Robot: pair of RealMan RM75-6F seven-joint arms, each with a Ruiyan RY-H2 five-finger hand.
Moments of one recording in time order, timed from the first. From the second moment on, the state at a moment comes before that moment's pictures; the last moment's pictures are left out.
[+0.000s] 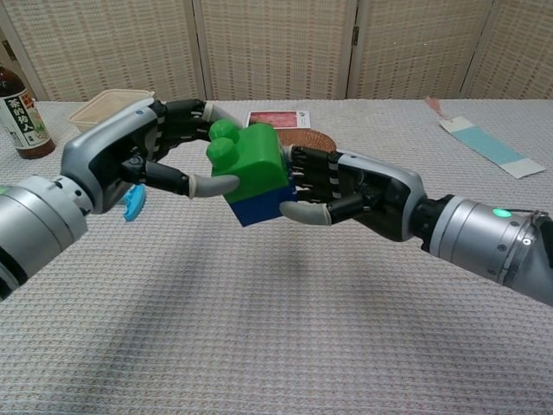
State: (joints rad) left arm -0.53 -1.75 -0.21 -1.60 1.37 1.20 -0.34; right arm 0.74 -1.71 0.06 -1.27 -1.57 1.00 1.18
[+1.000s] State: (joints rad) left arm -0.54 -1.73 -0.24 -1.62 1.39 1.21 -0.37; right arm 0.71 -1.82 0.11 -1.23 -1.50 1.01 1.00
